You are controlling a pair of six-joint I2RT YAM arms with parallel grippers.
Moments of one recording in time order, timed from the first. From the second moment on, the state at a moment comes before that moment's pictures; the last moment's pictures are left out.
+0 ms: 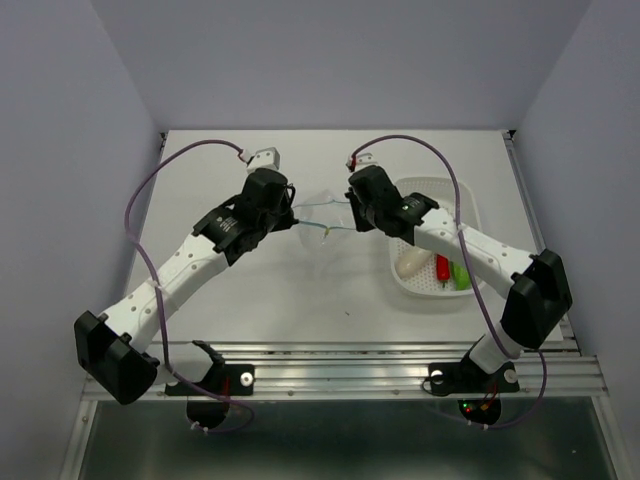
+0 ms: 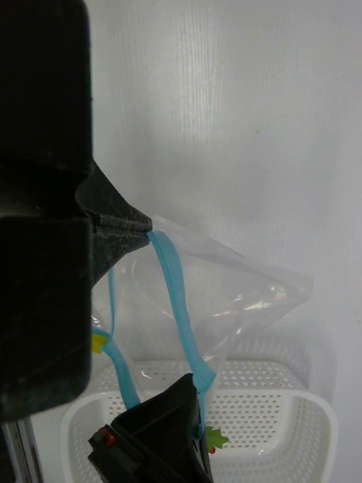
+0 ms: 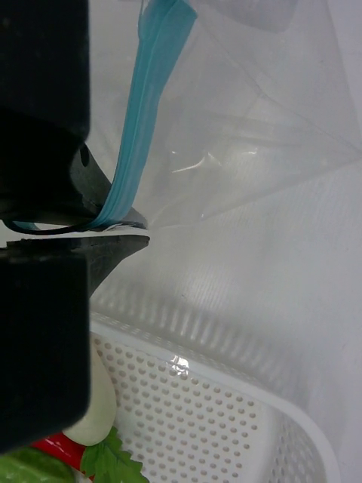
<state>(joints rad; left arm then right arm) -0.64 1.24 1.20 -0.60 -0.30 -0.64 0.73 1.60 1.36 -0.53 0.34 0.26</state>
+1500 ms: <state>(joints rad) -0.74 1.48 1.29 -0.56 -0.29 -0.64 0.29 1.38 1.07 -0.70 0.25 0.69</state>
